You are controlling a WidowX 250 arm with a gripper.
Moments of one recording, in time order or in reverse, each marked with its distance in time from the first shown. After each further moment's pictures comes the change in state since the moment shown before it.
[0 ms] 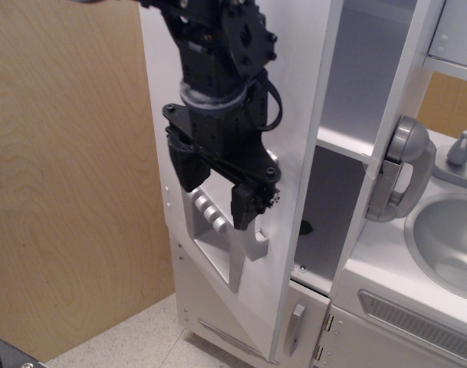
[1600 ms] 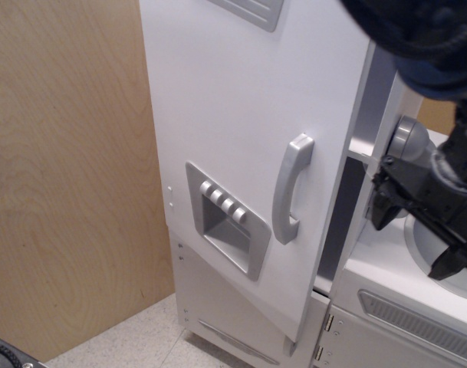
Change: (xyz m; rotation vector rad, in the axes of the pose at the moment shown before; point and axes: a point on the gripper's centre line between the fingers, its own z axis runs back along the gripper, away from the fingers) arm 0.099 -0.118 -0.055 0.105 -0.087 -0.098
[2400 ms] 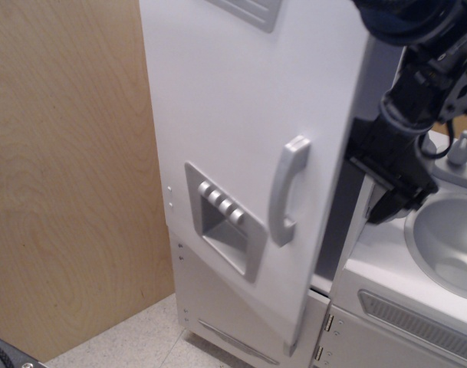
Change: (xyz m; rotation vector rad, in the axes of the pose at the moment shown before) arm -0.010 0.065 -0.003 0.115 0.156 0.125
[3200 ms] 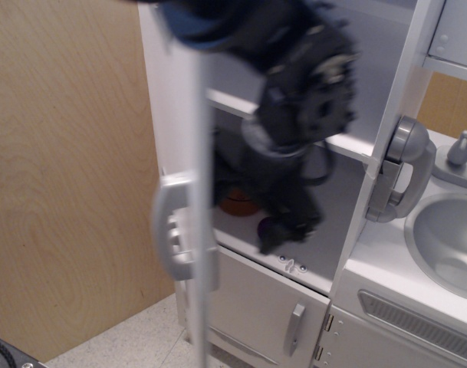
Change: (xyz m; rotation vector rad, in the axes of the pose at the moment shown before) arm -0.096 0.058 0.012 0.013 -0.020 0.013
